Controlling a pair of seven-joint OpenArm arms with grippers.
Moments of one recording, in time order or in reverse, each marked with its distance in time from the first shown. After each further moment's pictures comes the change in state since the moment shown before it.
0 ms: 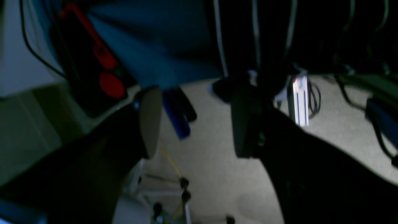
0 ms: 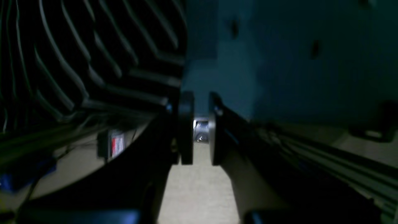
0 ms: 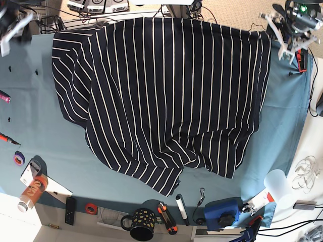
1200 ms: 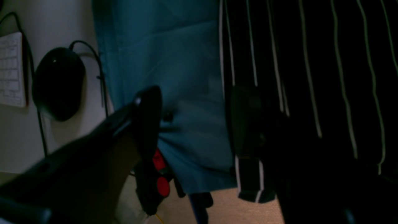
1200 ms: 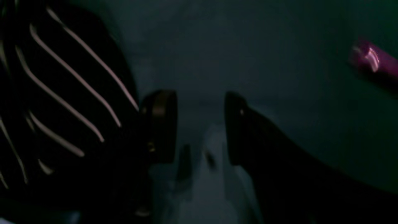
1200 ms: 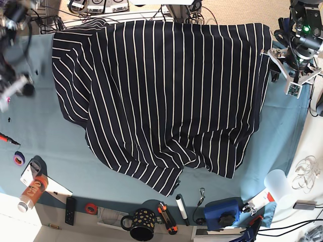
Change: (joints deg) left arm -11.9 0.1 0.0 -0.1 0.5 1.6 -8.6; right arm 31.6 15.8 -26.4 -43.5 -11.8 0.0 14.2
